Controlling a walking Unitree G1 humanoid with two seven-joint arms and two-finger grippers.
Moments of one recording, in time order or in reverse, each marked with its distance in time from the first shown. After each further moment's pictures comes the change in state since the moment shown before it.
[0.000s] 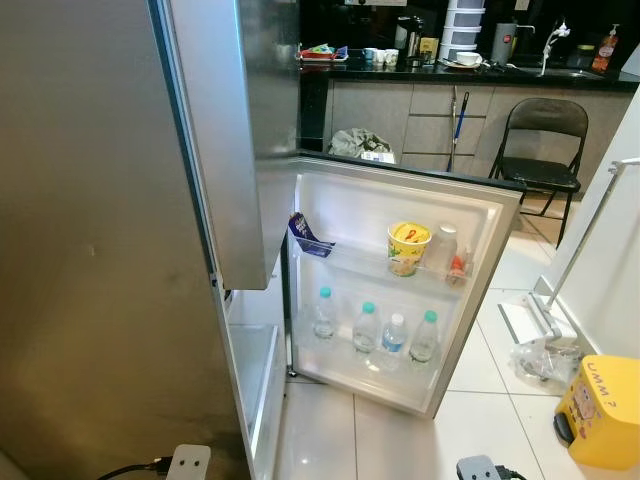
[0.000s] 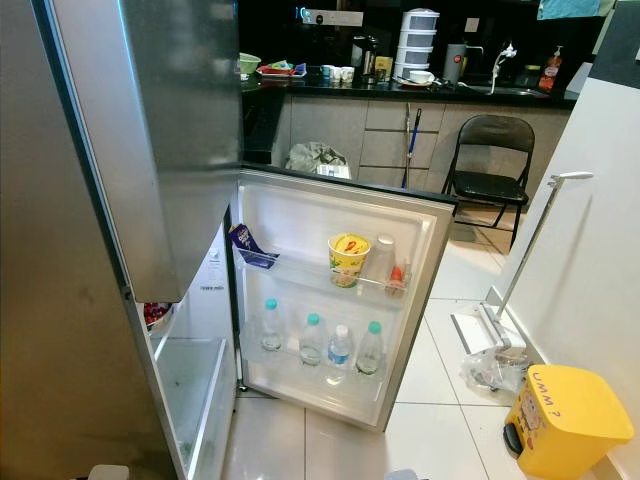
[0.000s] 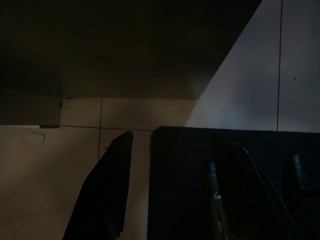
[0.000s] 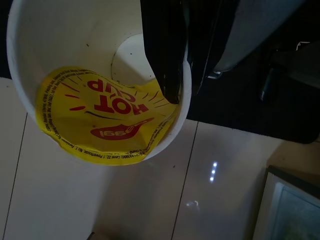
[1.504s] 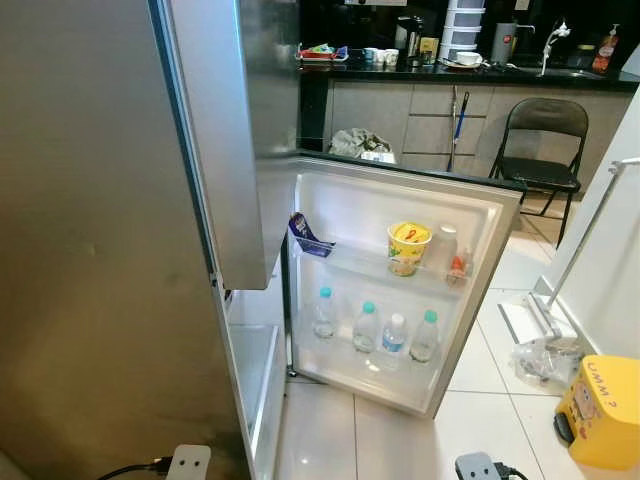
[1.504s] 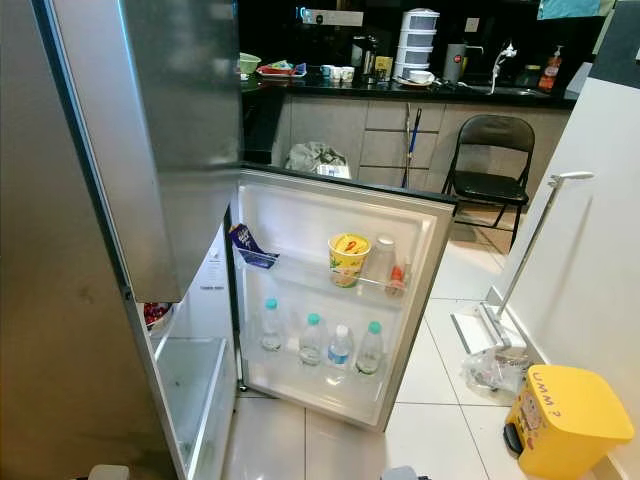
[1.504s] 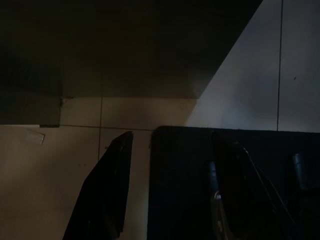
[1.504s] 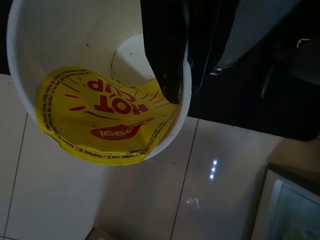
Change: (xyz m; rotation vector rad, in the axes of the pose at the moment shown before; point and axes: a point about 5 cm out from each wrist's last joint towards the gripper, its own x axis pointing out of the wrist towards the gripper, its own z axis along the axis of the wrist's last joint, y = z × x) left arm 0.000 0.000 0.000 0.002 0.001 0.000; right arm 0.000 -0.002 0.004 -0.003 -0.009 -0.002
